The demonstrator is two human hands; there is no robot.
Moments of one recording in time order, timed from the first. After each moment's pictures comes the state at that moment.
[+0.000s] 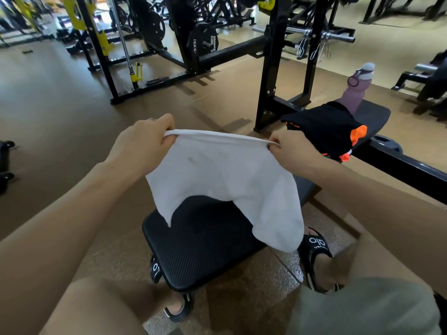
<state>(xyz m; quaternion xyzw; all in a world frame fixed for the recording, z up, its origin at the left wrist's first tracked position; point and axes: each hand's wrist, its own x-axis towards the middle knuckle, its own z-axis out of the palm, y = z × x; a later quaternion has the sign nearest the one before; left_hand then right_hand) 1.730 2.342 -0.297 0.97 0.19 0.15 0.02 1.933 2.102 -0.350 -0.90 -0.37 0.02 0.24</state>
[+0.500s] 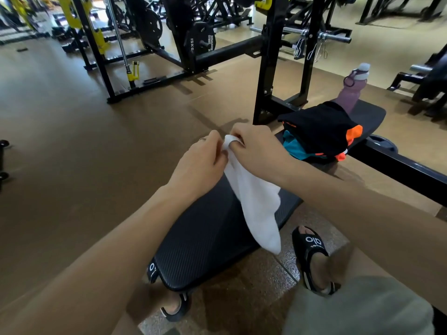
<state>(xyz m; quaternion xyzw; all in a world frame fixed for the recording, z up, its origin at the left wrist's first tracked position) 1.767 2.252 -0.339 0.94 0.16 0.18 0.26 1.872 2.133 -0.321 -0.82 -0.46 0.00 0.33</state>
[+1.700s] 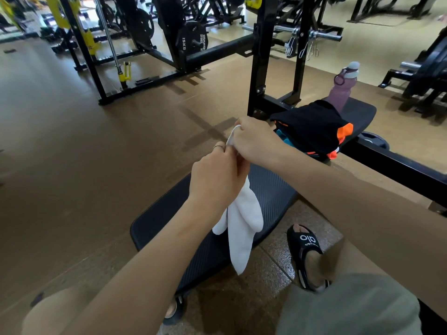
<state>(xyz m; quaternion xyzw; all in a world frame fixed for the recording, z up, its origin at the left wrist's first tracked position) 1.793 2.199 -0.358 0.95 0.21 0.23 0.06 1.881 2.127 -0.290 -0.88 -0.34 0.10 0.31</state>
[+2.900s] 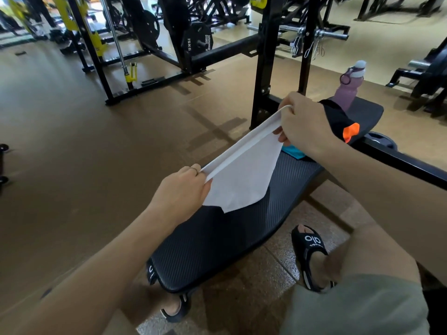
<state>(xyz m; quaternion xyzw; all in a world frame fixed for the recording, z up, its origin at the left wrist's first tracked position) 1.737 2.269 -0.383 0.98 0.08 0.13 -0.10 1.939 2.086 -0.306 -0.86 -0.27 -0.02 0.44</state>
